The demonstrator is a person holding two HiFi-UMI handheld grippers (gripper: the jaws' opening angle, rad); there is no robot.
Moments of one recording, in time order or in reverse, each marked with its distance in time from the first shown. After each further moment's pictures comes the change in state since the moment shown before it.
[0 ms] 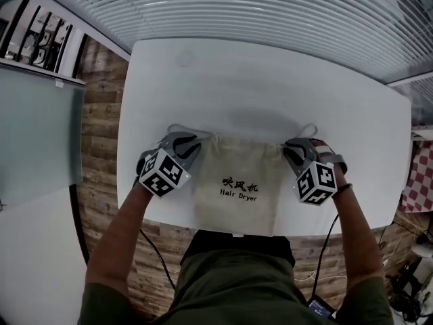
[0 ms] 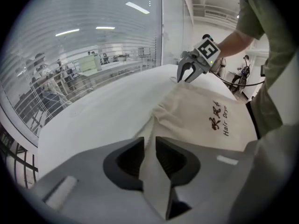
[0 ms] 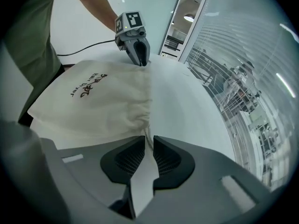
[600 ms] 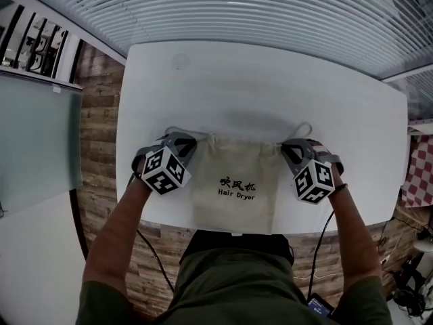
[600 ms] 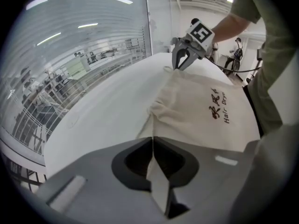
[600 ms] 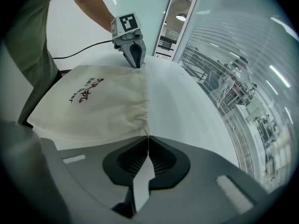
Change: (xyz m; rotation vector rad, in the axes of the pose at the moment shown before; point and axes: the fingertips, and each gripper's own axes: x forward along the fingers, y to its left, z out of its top) left arm 0.002 0.001 -0.005 0.163 0.127 -0.010; right arm -0.006 0.001 0.002 0.079 -0.016 -0.022
